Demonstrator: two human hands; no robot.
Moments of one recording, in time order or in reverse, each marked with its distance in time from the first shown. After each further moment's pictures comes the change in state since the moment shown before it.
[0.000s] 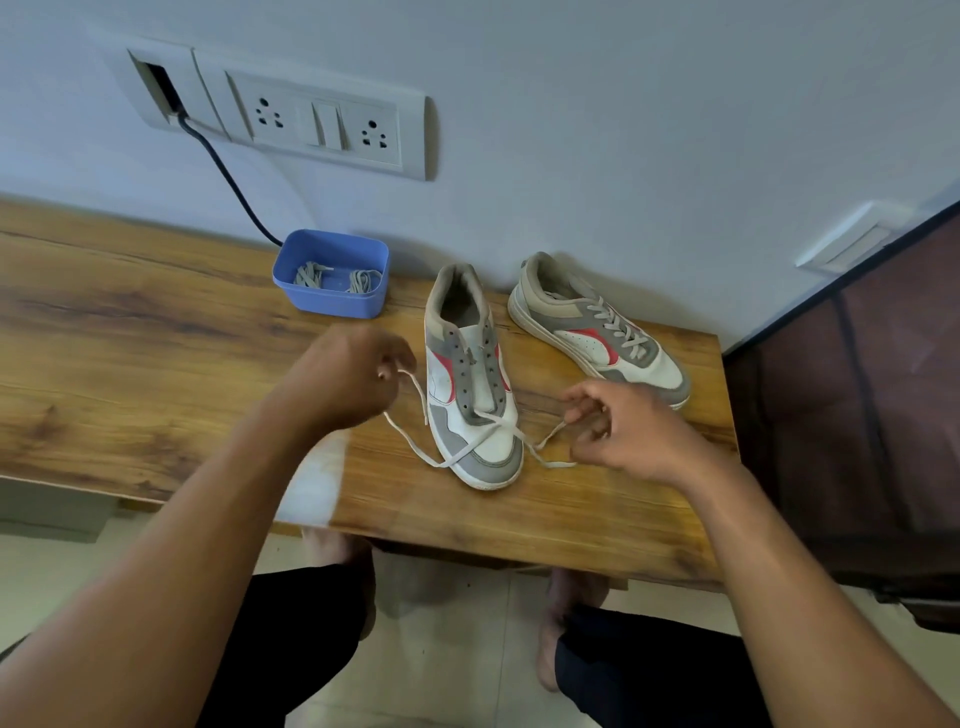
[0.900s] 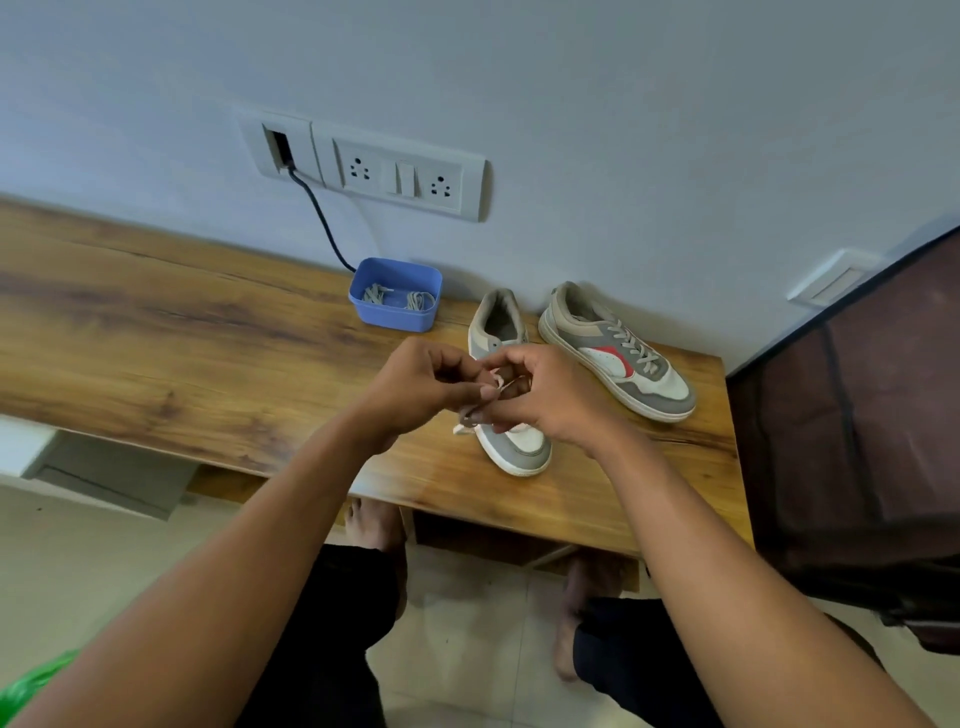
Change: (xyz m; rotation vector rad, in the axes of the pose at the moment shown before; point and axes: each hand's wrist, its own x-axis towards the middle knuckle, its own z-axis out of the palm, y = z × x) left_hand -0.061 0.042 -0.036 -0.858 -0.113 -0.028; right_hand -0.008 -0.125 0.034 0.384 -0.024 -0.245
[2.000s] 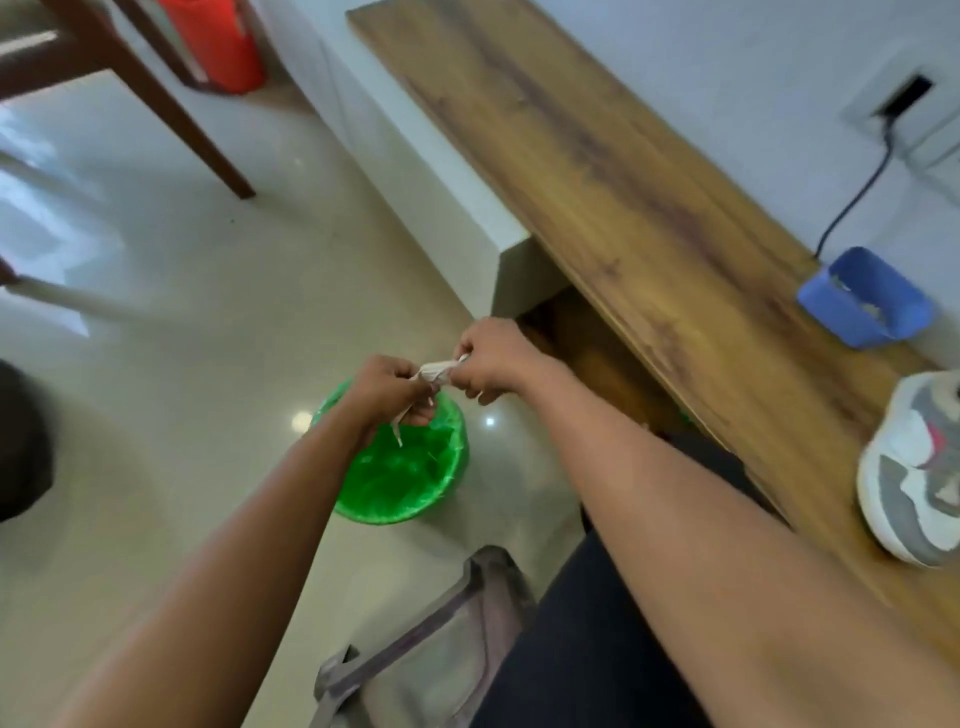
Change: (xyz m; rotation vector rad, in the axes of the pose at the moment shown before) left_hand -0.386 -0.213 -0.184 -0.405 0.908 -0.670; right_hand 0.002 -0.132 0.469 -0.630 -0.765 -0.047
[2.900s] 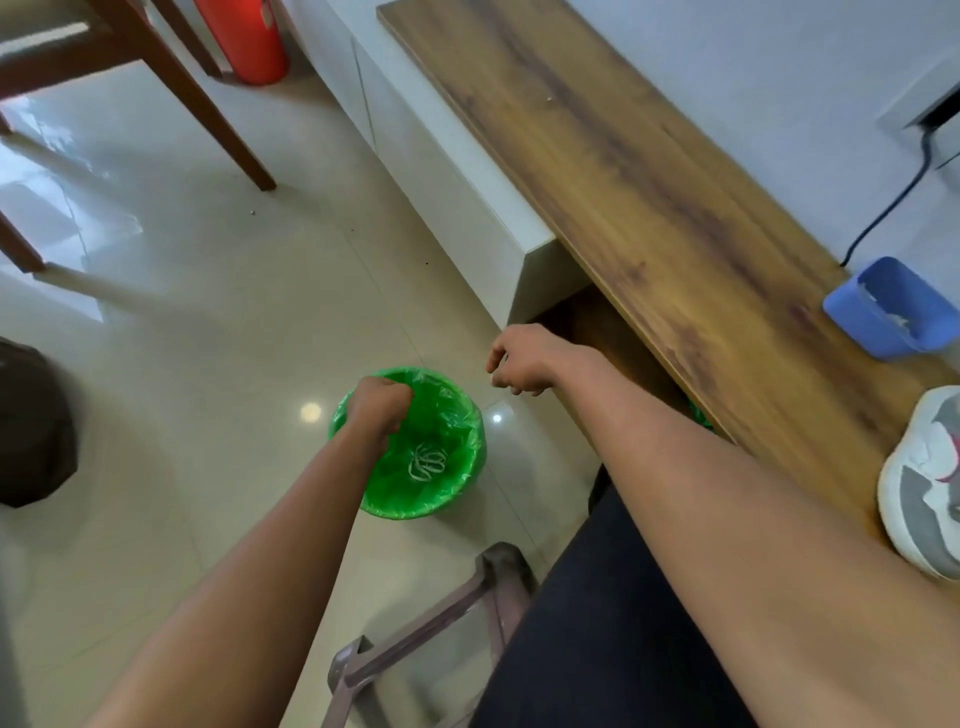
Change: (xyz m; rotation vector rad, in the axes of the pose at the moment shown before) left_hand 0.040 -0.051 -0.027 -0.003 0.264 -0.255; right_hand 0.019 0.010 -0.010 -0.333 -0.096 -0.017
